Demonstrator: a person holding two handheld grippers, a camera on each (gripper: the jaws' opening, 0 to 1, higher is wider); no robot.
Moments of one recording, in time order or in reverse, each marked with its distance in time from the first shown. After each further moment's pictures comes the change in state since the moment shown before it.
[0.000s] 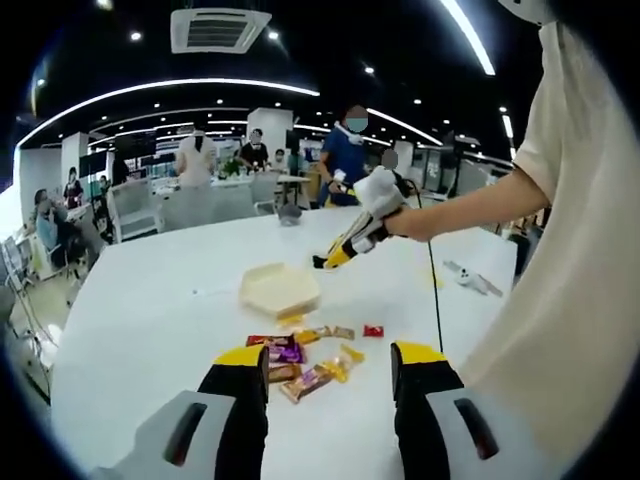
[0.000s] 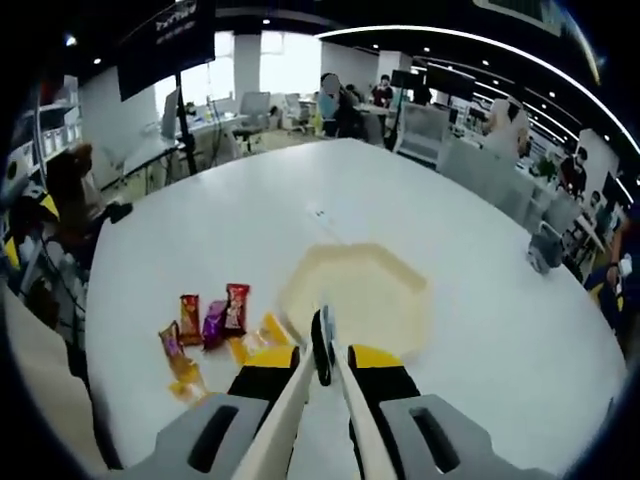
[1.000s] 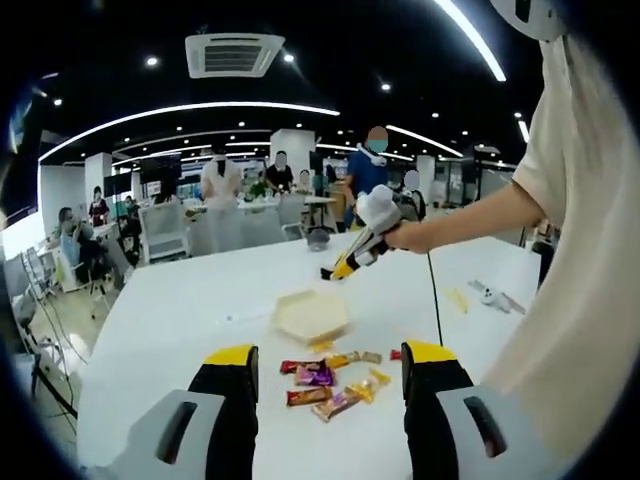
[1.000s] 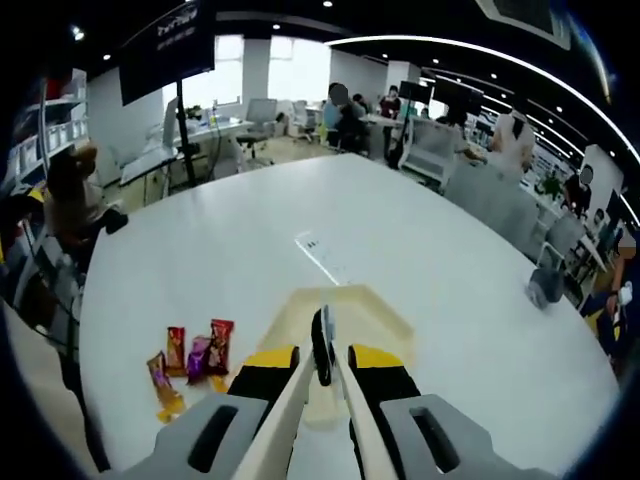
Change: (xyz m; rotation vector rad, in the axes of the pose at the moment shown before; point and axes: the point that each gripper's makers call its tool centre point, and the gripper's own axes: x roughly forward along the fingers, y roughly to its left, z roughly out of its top) left arm -0.021 0.016 0.036 0.067 -0.050 0.105; right arm 0.020 -0.027 0.055 -0.046 -0.037 0.000
